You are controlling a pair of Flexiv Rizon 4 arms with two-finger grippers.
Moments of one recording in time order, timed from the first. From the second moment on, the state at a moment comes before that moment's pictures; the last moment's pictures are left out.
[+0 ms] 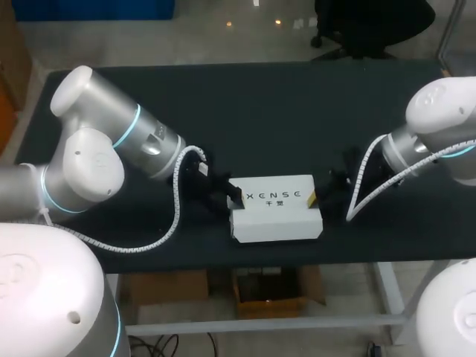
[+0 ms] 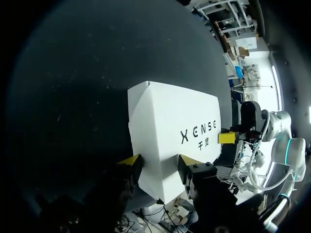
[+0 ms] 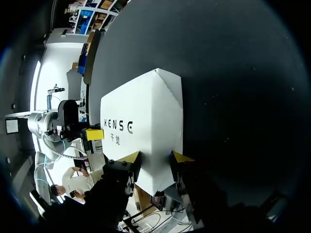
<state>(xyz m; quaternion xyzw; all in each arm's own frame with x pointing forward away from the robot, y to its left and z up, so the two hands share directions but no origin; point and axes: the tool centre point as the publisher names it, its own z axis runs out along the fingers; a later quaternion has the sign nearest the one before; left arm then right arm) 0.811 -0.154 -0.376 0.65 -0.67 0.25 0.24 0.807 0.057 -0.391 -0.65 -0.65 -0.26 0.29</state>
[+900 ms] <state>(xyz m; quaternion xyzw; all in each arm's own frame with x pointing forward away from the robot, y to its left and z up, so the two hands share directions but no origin) 0.812 -0.155 -0.365 0.67 -0.66 0.23 0.25 0.810 0.056 -0.381 -0.65 -0.65 -0.23 0.31</state>
